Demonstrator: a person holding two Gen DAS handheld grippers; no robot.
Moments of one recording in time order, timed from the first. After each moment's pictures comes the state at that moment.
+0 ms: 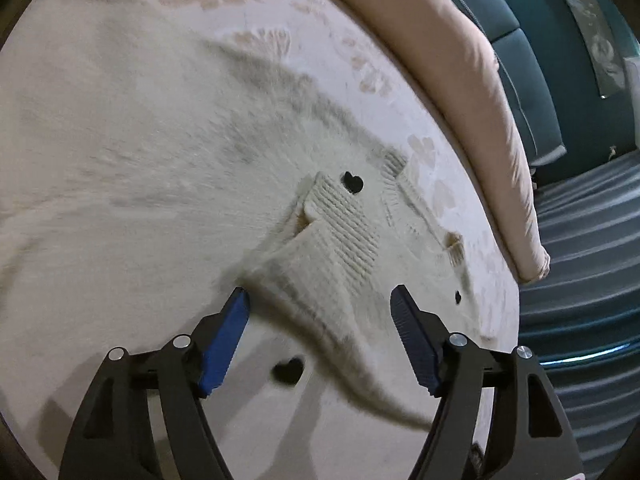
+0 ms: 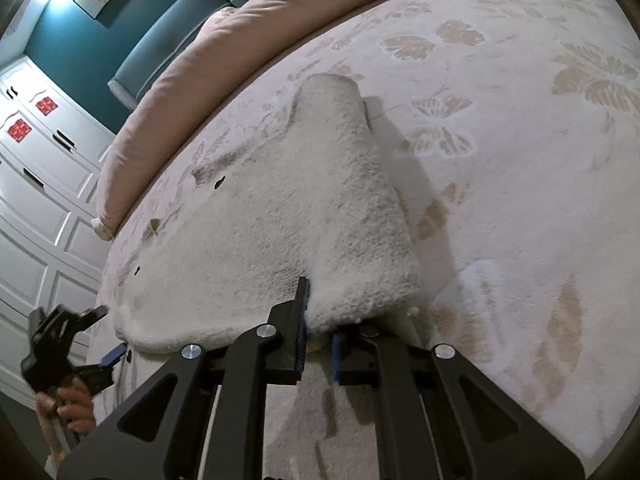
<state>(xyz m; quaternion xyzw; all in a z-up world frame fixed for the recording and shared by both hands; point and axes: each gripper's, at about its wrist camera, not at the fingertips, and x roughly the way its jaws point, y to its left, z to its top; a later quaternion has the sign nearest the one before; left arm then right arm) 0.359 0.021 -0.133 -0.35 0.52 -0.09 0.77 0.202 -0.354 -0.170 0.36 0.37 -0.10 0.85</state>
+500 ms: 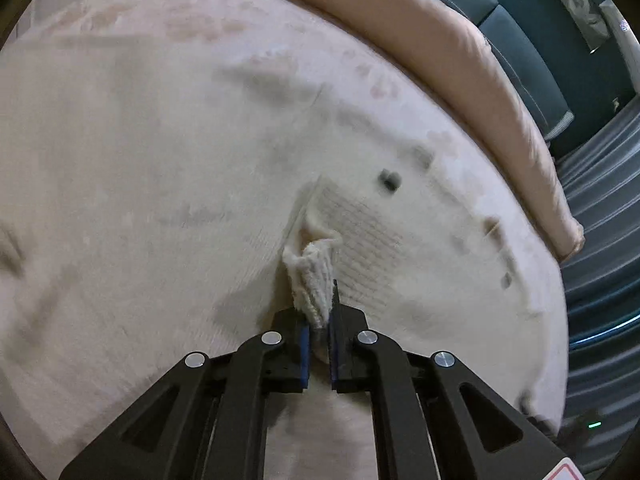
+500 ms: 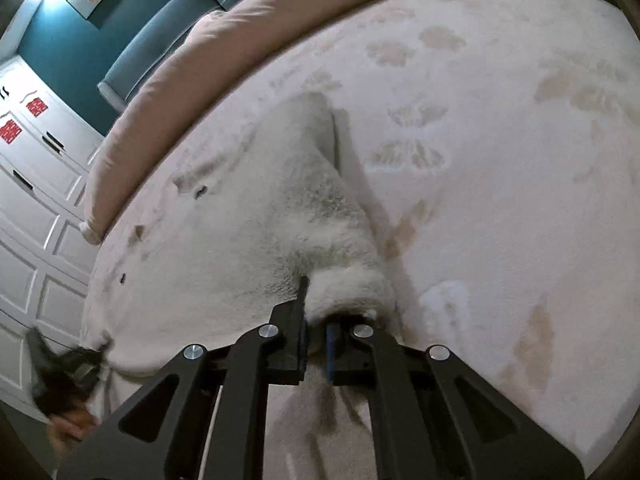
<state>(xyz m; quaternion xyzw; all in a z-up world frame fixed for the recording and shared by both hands) 0.335 0.028 -0.144 -0.24 0.48 -0.07 0.84 0.197 -0.366 -0.159 0.34 0.38 -0.12 0.85</state>
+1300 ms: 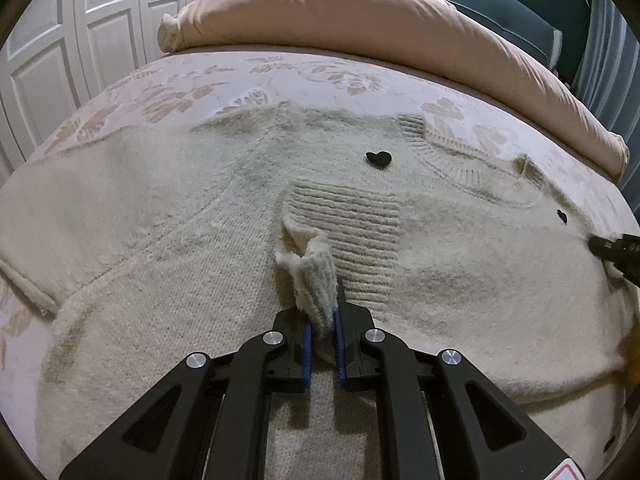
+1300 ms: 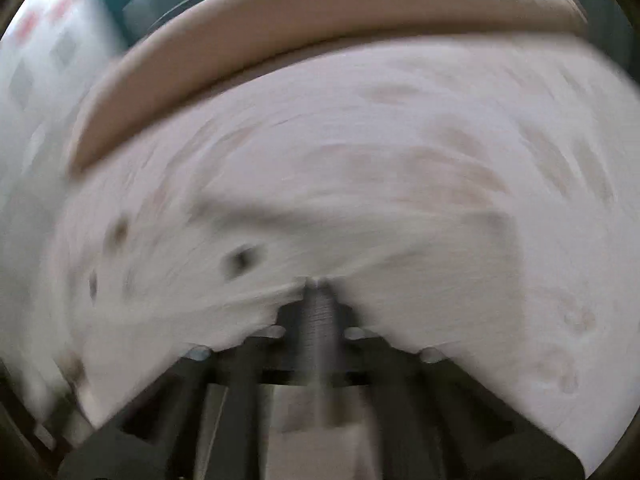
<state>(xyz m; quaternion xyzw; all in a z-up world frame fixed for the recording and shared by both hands) 0.320 -0.022 -0.151 -0.04 0.44 -0.03 0.90 0.351 -0.372 -0.147 0.25 0.43 -0.11 0.86</state>
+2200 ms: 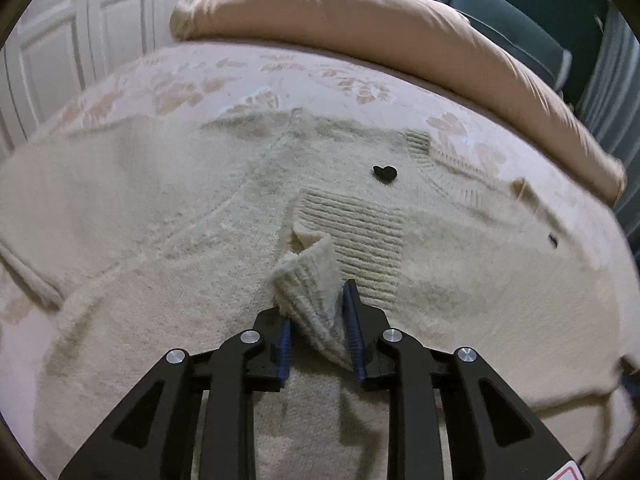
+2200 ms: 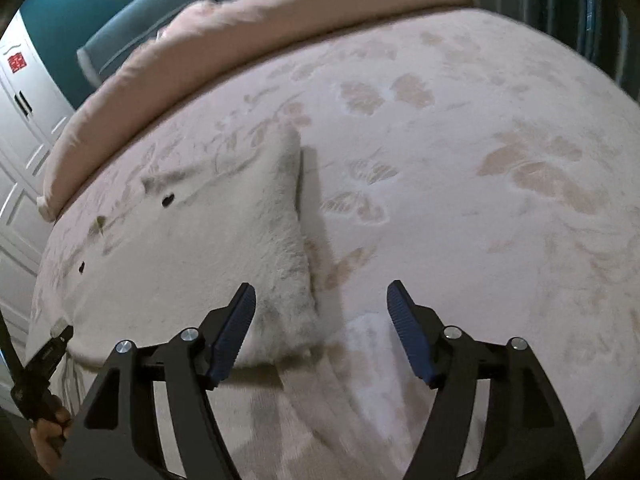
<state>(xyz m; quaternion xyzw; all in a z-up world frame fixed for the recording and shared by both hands) 0.325 -0.011 -0.142 -0.10 0.45 -0.03 0.89 0.203 -0.375 -0.135 0.25 0.42 -0.18 0.85</state>
